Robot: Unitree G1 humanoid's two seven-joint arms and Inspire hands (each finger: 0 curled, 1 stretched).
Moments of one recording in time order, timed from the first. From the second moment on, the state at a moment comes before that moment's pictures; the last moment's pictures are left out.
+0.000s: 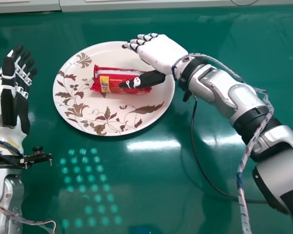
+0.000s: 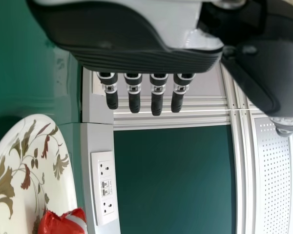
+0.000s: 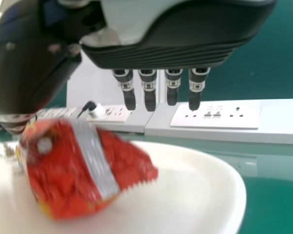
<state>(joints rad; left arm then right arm) 0.03 0.20 0.30 -0.30 -0.17 -0.11 -0.10 -1.04 -0.45 0.54 0.70 -0.88 -0.39 -0.03</state>
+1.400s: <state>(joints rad) -0.09 0.07 0.16 0.01 -0.13 -0.29 -0.12 0.04 -0.26 -0.17 -0.38 -0.13 -0.13 0.08</state>
